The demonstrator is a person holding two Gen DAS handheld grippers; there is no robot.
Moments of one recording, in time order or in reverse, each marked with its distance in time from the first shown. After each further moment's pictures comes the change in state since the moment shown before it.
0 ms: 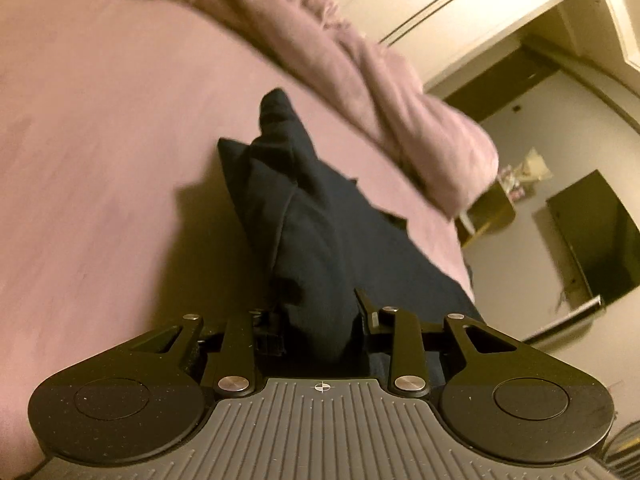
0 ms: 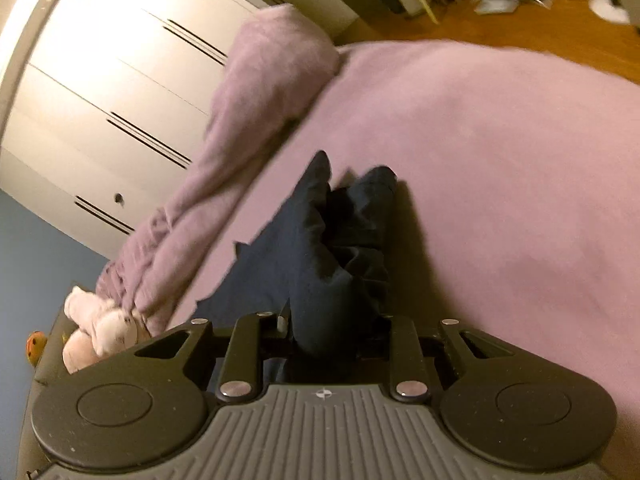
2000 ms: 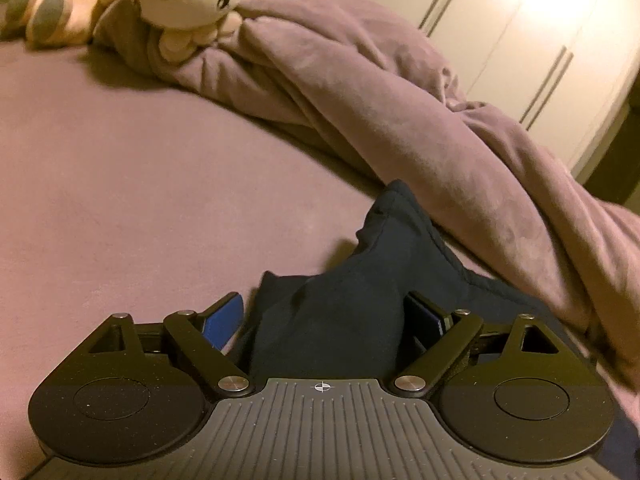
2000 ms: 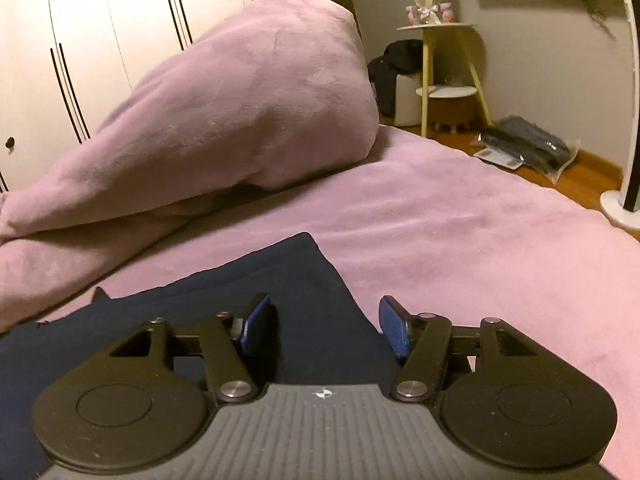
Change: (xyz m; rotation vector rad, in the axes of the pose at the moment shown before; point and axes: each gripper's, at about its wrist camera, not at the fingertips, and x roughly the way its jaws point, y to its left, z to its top) left arm 0.298 0.001 0.203 0.052 -0.424 0.447; right arm 0.344 0.110 0.144 -0.430 -0.284 -0.397
